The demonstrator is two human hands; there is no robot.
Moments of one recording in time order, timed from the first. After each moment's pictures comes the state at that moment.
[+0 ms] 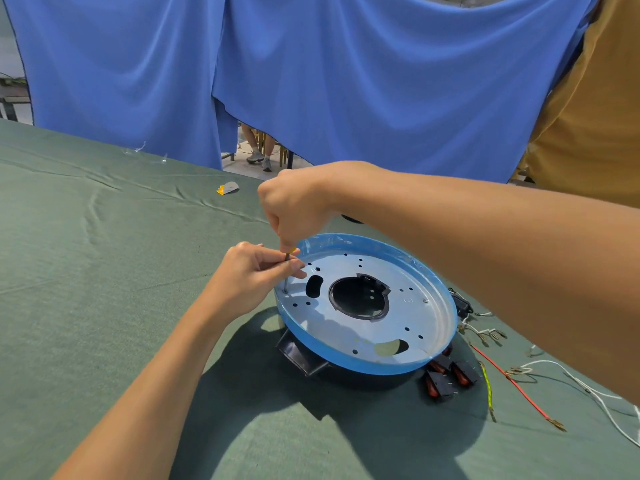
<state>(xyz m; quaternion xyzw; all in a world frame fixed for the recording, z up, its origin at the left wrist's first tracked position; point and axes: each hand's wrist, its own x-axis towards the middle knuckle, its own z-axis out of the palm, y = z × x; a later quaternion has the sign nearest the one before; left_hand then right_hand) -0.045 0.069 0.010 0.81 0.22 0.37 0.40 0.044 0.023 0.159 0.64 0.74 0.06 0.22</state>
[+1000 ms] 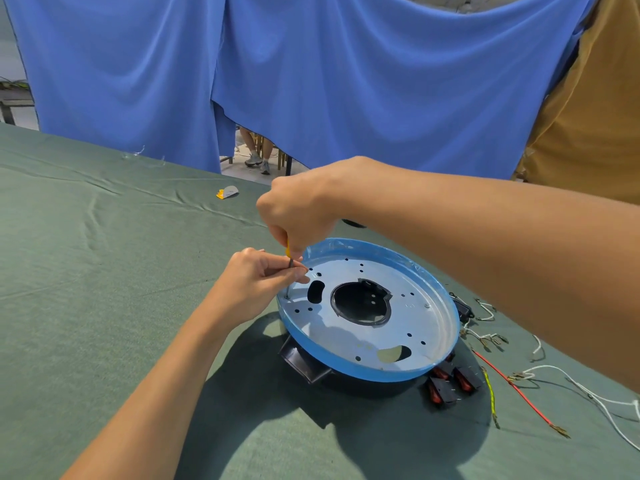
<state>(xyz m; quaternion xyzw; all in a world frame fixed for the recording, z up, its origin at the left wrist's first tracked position) -0.043 0.070 0.010 0.82 0.23 0.36 0.39 0.040 0.017 0.167 0.58 0.75 0.13 0.29</state>
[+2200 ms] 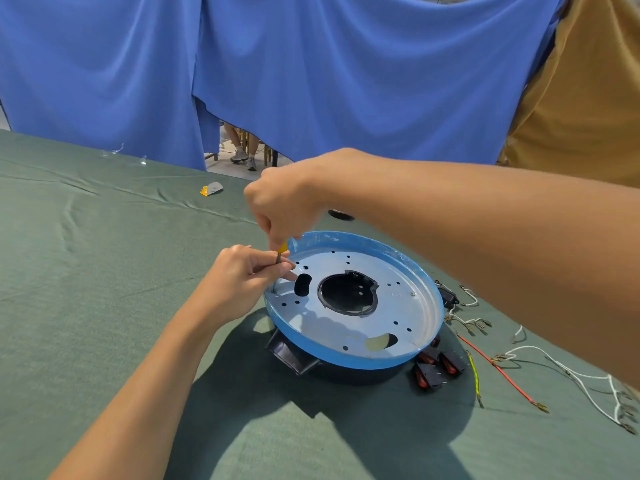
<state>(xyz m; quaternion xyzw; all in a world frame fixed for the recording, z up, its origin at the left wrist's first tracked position) -0.044 0.066 0.013 0.84 0.22 0.34 0.36 0.045 0.020 0.164 0.63 0.74 0.07 0.24</state>
